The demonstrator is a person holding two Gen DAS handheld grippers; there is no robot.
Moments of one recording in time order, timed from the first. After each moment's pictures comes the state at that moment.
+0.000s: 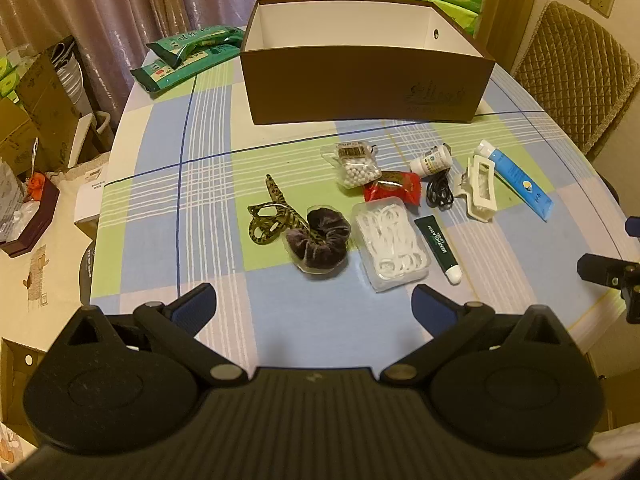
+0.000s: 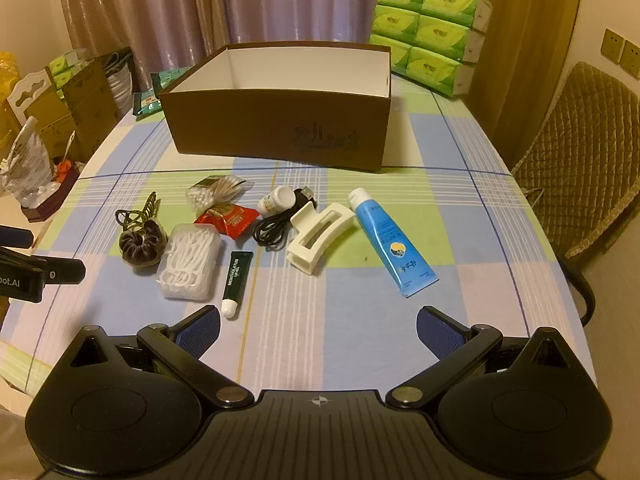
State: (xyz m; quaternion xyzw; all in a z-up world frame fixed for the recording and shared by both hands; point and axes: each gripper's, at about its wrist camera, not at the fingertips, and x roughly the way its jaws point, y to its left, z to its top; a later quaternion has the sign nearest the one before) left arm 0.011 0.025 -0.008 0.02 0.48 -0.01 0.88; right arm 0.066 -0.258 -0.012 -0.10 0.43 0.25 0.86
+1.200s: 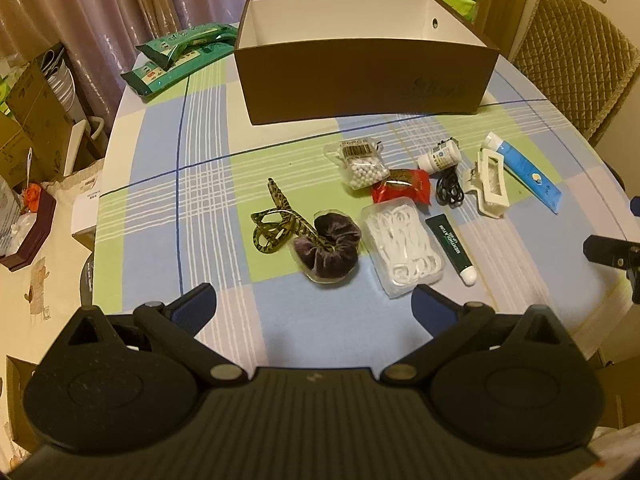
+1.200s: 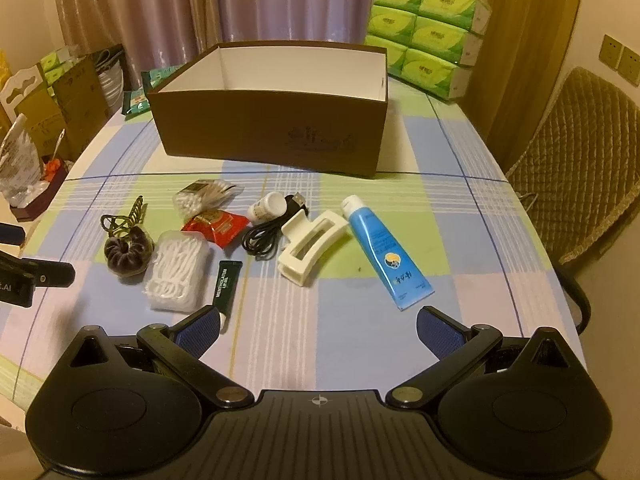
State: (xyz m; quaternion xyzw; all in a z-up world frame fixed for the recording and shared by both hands) left arm 0.032 0.030 -0.017 0.04 0.49 -0.01 0.87; right arm 0.082 -0.248 -0.018 -0.12 0.42 0.24 0.87
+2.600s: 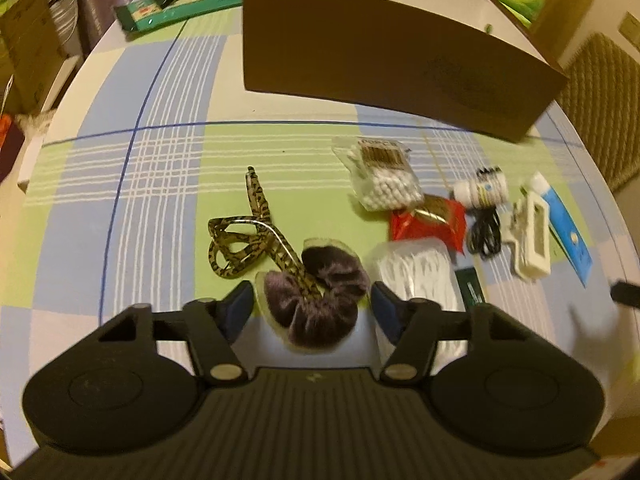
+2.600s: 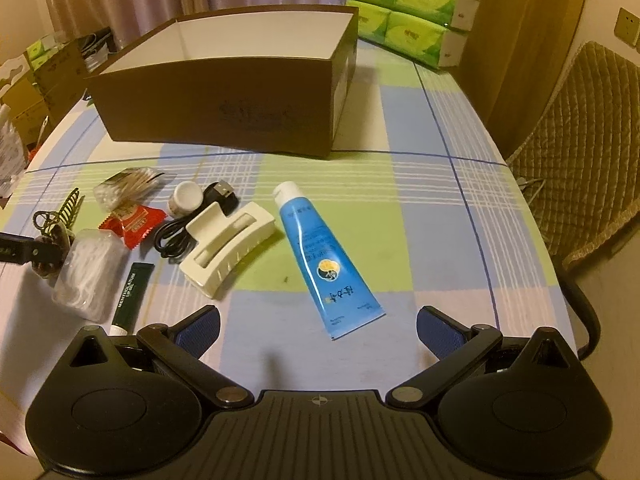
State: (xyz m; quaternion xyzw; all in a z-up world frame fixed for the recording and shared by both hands) left arm 0.105 0.044 -0.091 -0.09 0.51 0.02 0.85; right arm 0.172 -0.290 -0.064 -0.12 0.45 0.25 0.85
